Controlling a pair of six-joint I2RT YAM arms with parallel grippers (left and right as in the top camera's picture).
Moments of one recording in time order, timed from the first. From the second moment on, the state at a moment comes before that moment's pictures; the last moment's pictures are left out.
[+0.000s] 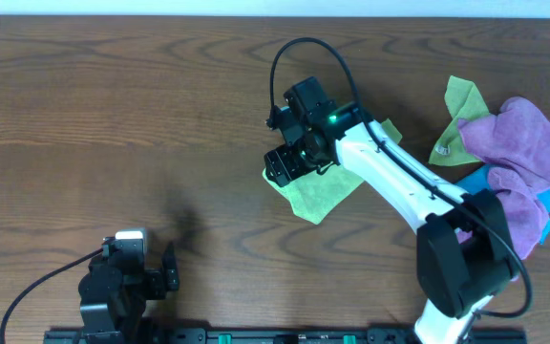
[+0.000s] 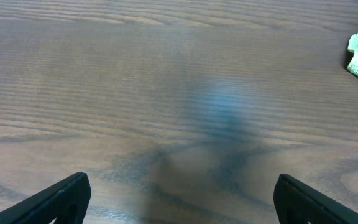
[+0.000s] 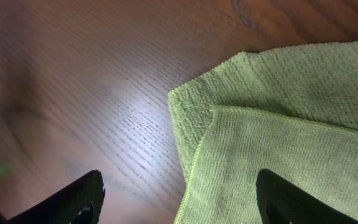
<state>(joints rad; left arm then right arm) 0.05 0.01 0.30 -0.93 0.05 0.01 0.54 1.90 1.43 -0.82 -0.29 0.06</state>
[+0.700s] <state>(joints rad) 0.05 0.01 0.30 -0.93 0.05 0.01 0.54 1.99 1.43 -0.80 -0.21 0.07</state>
